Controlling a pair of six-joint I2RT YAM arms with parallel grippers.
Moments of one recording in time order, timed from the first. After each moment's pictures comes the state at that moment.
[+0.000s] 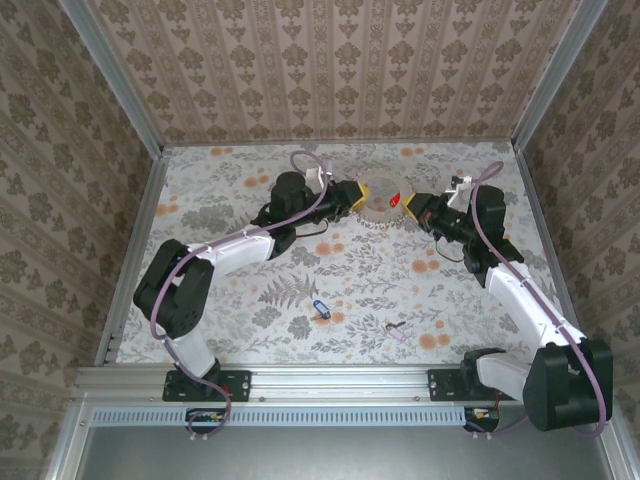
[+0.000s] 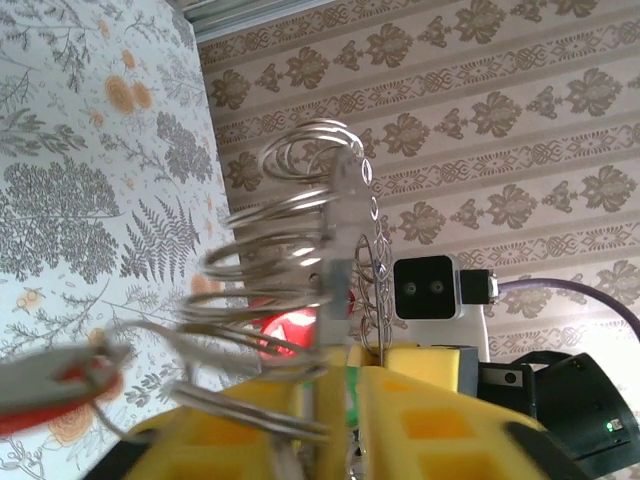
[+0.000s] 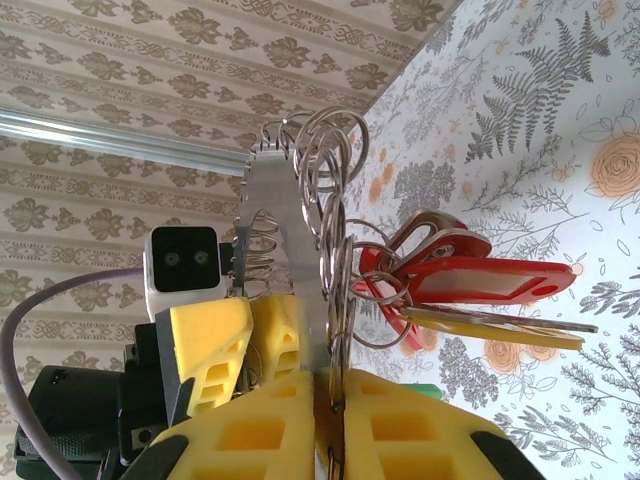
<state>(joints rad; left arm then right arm) -0.69 1.73 1.08 0.59 0.58 -1.28 0.07 1.13 0.74 0.11 -0.64 1.08</state>
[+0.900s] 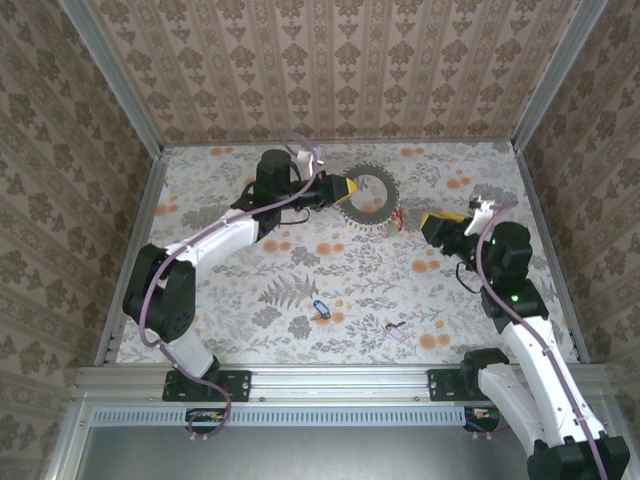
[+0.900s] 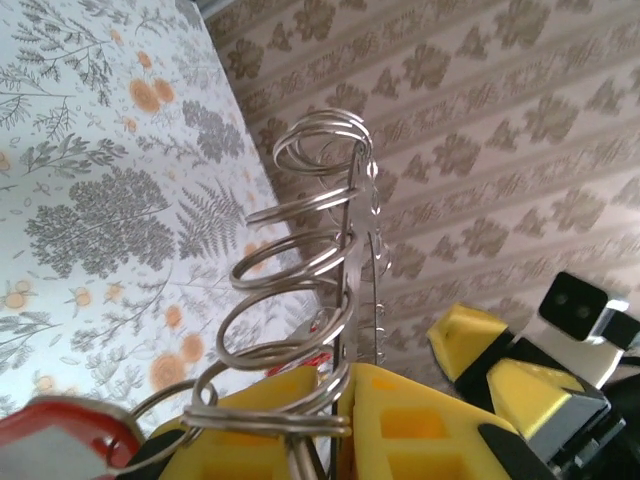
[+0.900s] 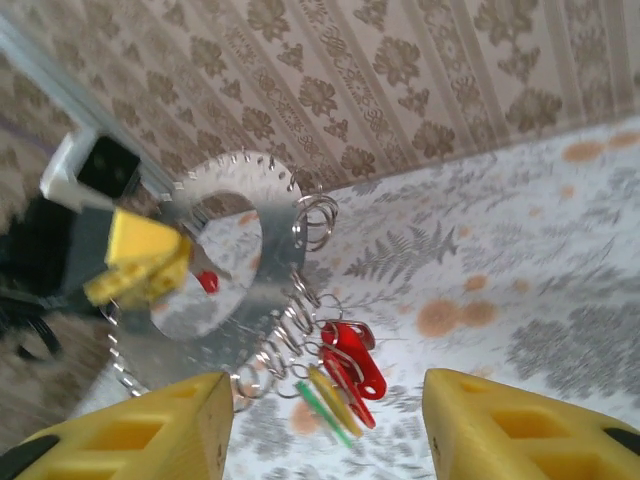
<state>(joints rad) -0.58 1.67 1.24 0.17 0.79 -0.89 0.07 0.69 0.59 -0.07 -0.38 0.40</state>
